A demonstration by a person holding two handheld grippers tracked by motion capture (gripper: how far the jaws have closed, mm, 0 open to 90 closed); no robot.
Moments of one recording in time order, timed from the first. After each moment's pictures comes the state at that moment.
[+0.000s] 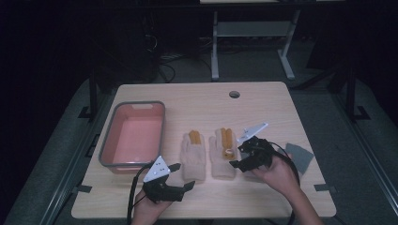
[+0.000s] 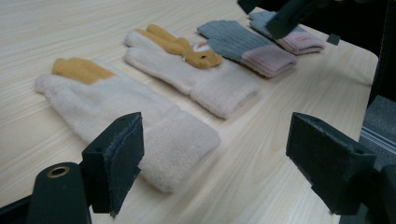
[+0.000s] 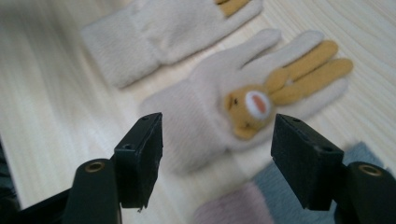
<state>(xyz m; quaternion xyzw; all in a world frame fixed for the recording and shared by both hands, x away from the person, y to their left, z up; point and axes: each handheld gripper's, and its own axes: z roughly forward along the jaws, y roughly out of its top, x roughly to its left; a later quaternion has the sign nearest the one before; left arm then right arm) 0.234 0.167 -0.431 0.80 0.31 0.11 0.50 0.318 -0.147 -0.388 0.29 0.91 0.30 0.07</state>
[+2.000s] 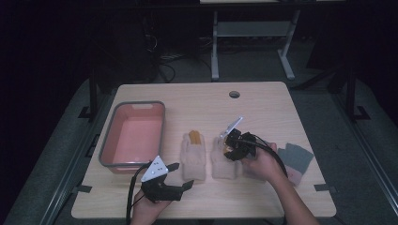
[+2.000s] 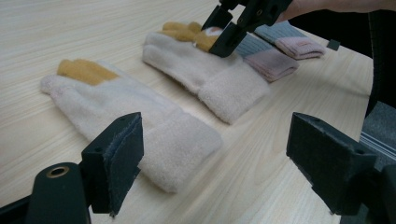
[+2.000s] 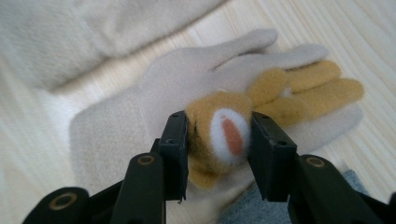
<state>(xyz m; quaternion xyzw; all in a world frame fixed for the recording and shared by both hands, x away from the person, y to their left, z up) 0.235 0.171 -0.430 0.80 0.32 0.11 0.50 0.355 -0.111 -0.409 0.27 0.93 0.21 0.09</state>
